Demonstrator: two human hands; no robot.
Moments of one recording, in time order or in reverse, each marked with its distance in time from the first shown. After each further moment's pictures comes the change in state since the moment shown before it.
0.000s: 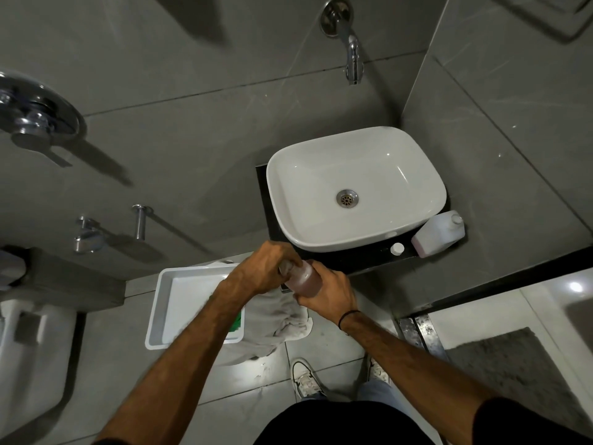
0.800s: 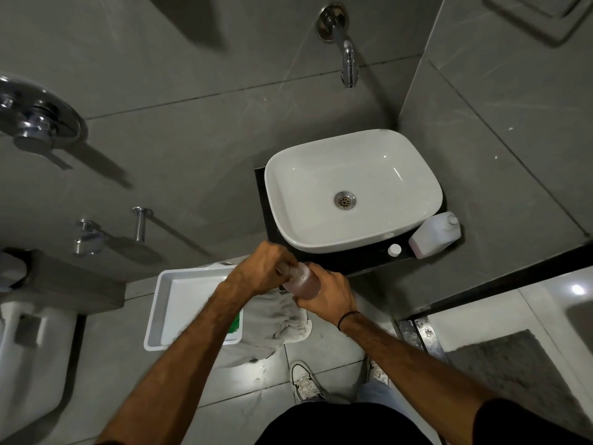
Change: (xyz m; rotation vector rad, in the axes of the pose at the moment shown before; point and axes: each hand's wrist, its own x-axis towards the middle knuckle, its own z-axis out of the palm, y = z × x) left_hand -0.001 0.006 0.002 0.047 0.023 -0.061; right_hand -0.003 0.002 -0.005 -0.015 -0.020 -0.034
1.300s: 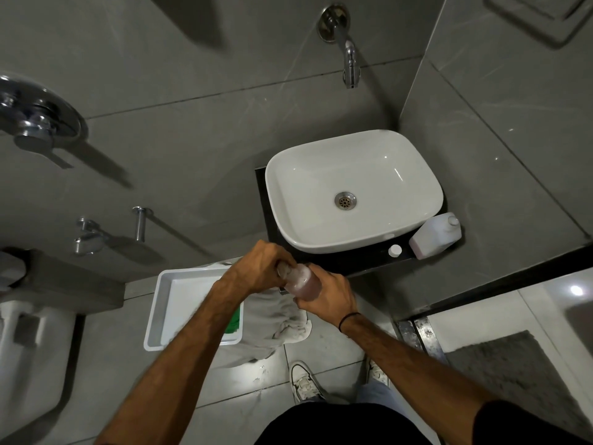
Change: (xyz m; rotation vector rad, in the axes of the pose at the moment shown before) left_hand -0.002 -0.003 -0.009 -0.050 -0.048 -0.044; right_hand -0.002 -0.001 0.000 -0.008 0.022 -0.020
